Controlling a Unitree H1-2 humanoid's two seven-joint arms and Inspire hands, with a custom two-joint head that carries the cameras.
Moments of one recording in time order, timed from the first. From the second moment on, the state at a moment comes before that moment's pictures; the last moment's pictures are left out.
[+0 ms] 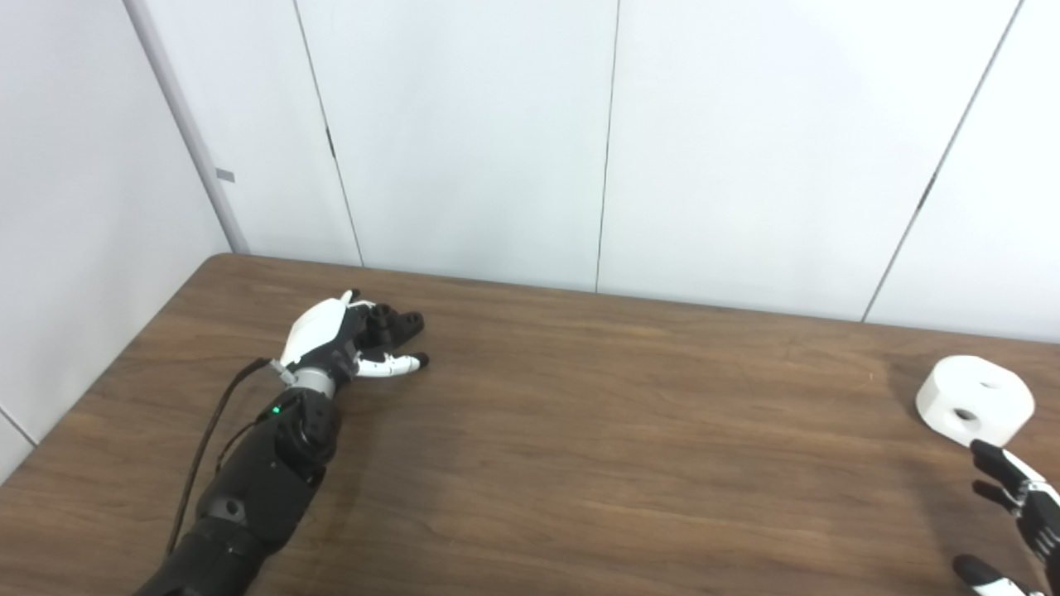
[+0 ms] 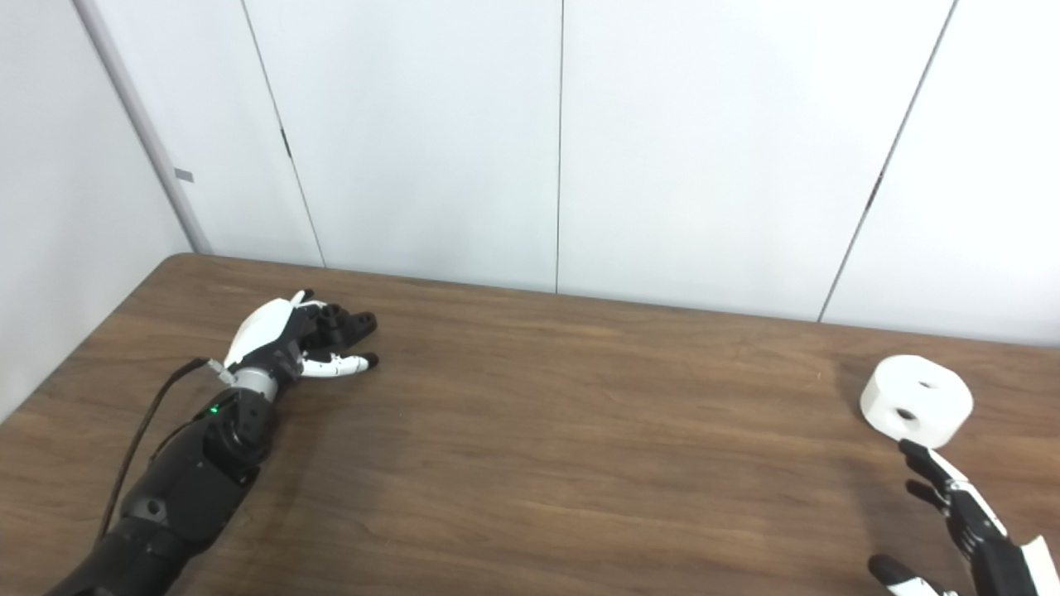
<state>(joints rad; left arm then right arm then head) -0.48 0.47 -0.16 0.48 0.51 0.31 0.07 0.11 -0.36 -0.12 0.03 -0.06 -0.43 0.01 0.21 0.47</state>
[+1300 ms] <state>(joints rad) -0.43 0.51 -0.10 0.45 0.50 0.31 0.06 0.11 -0.36 -0.12 0.03 -0.05 -0.44 0.03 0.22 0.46</state>
